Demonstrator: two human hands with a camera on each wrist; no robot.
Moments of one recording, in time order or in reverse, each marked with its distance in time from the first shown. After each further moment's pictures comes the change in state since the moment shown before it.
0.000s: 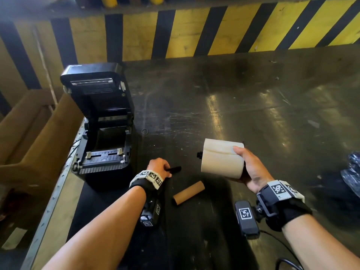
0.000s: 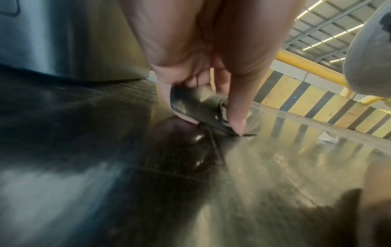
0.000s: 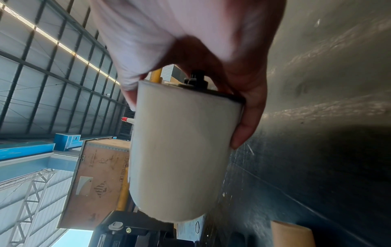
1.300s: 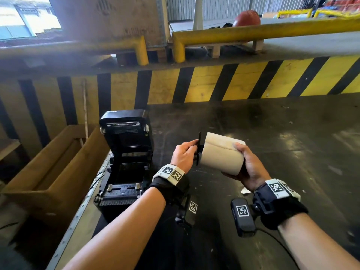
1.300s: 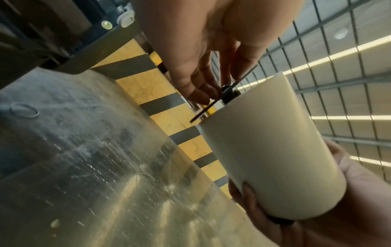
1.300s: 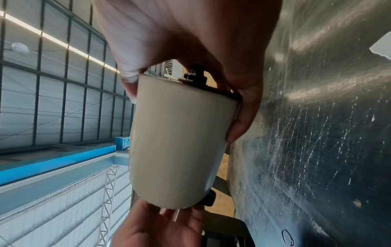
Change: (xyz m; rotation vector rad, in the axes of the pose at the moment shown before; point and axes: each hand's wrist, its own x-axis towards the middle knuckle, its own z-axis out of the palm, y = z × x) left_hand -0.028 0.111 -0.110 -0.950 0.397 0.385; right_hand 0.016 -0.098 0.066 0.137 -0.164 -0.179
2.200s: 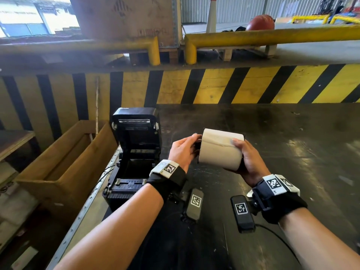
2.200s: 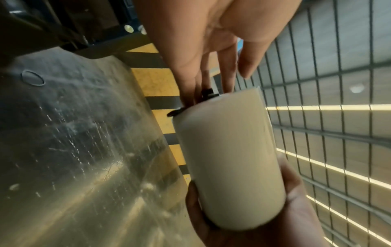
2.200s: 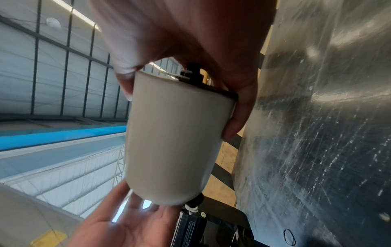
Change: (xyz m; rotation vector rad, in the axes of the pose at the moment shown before) left_hand -0.021 0.026 -0.025 -0.429 -0.012 -0.112; right_hand 0.004 -0.006 0.024 -0.114 -0.082 -0.149
